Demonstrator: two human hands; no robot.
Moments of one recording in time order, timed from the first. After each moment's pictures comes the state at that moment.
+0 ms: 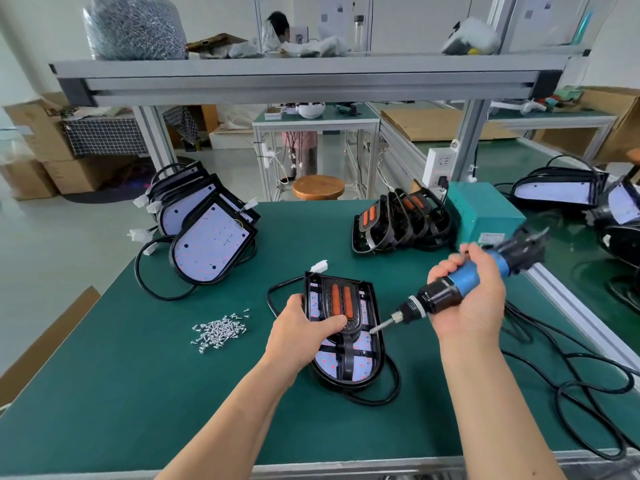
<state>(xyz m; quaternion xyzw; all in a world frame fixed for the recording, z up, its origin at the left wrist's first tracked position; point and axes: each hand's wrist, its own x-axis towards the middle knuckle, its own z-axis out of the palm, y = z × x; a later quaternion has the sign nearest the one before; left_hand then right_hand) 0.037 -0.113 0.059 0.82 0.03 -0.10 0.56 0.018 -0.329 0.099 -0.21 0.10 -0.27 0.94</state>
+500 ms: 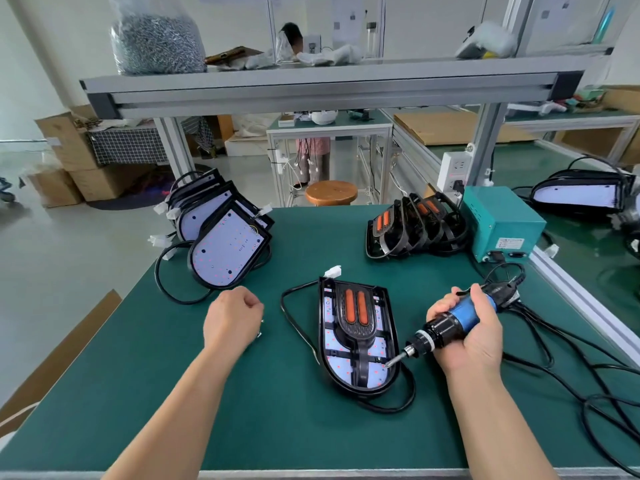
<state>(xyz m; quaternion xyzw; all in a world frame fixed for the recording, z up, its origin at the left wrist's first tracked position) 0.085 -0.024 0.064 0.93 0.12 0.07 0.33 0.019 -0.327 0.046 -0.13 0.17 -0.20 0.96</state>
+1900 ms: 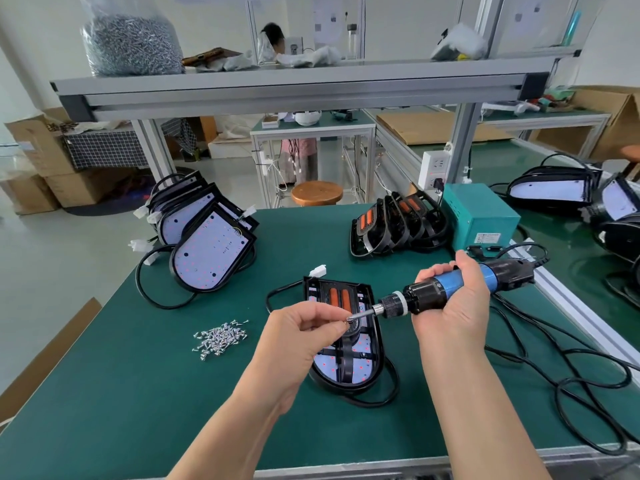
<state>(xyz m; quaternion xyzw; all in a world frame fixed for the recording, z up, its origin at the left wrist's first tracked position) -0.006 -0.106 0.102 0.70 -0.10 -0.09 0.70 0.007 -0.297 0.117 -0.13 0.21 -0.29 0.92</state>
